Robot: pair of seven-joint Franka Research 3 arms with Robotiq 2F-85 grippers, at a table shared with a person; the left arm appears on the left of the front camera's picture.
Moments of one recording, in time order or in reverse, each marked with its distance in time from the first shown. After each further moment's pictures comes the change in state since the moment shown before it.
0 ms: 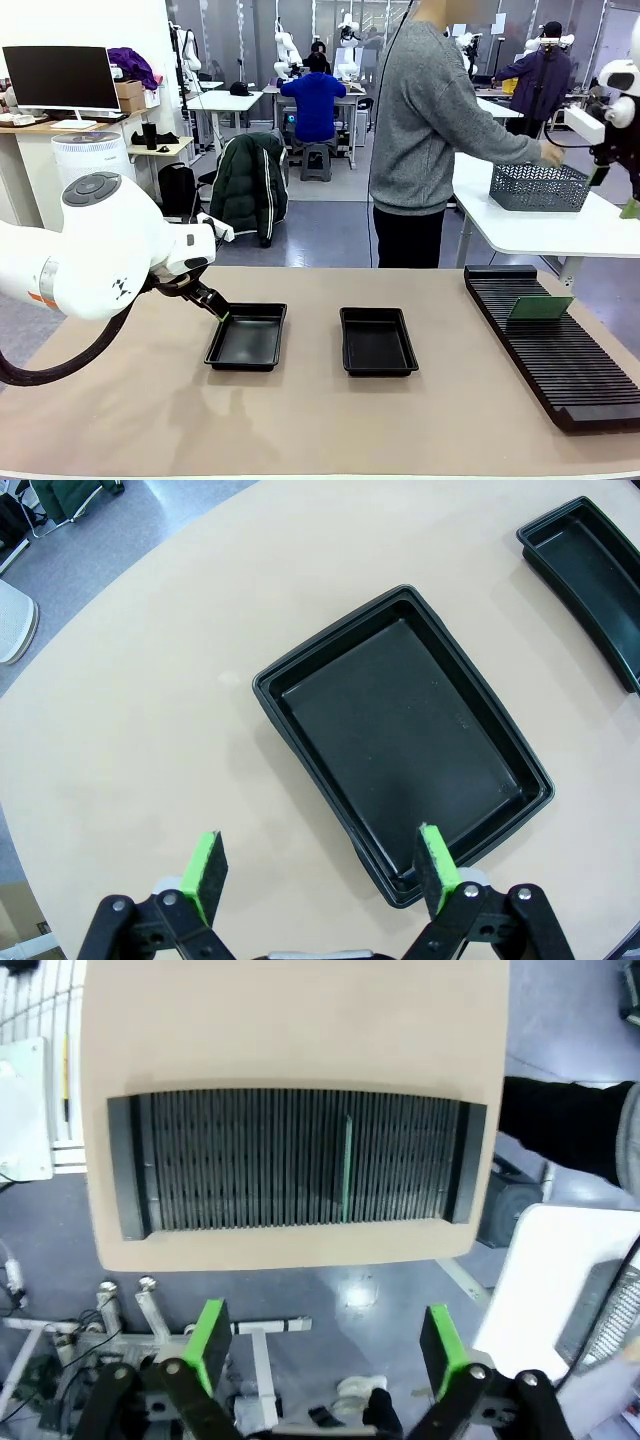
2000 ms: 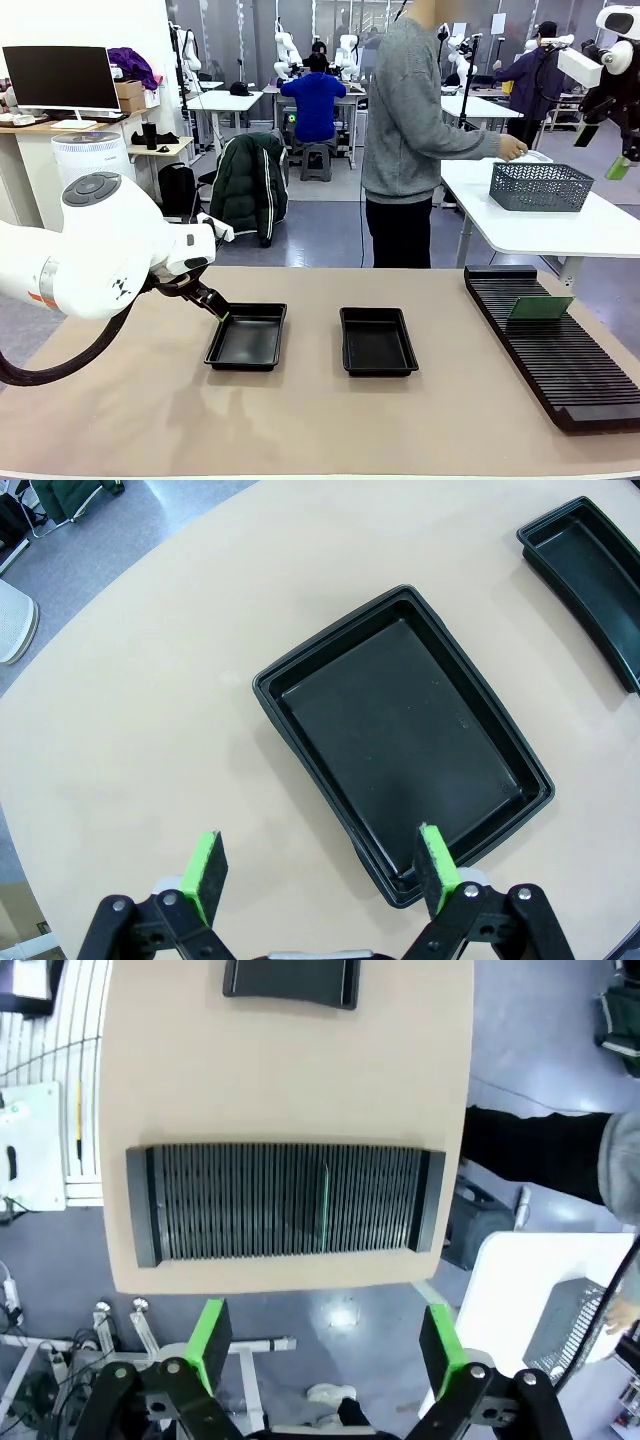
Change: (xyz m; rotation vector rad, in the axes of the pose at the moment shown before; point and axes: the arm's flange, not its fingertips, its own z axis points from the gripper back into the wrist) left arm 0.000 0.000 0.000 0.000 0.000 0.000; right arm 0.049 -0.004 0.079 -0.042 -0.056 0.012
